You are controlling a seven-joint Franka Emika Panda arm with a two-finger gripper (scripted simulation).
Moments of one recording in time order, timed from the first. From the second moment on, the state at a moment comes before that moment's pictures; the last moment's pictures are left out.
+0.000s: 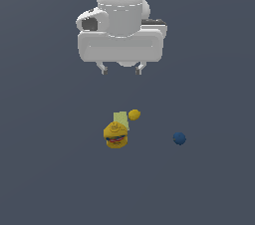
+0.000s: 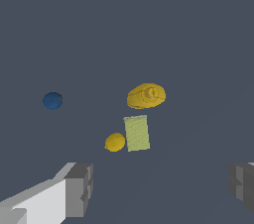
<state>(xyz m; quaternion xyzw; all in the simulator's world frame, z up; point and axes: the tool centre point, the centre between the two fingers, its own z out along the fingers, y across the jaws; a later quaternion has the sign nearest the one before) 0.017 -0.016 0.365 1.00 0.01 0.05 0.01</state>
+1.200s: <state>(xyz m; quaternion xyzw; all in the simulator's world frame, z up) 0.028 0.016 0.360 1.00 0.01 0.06 0.00</state>
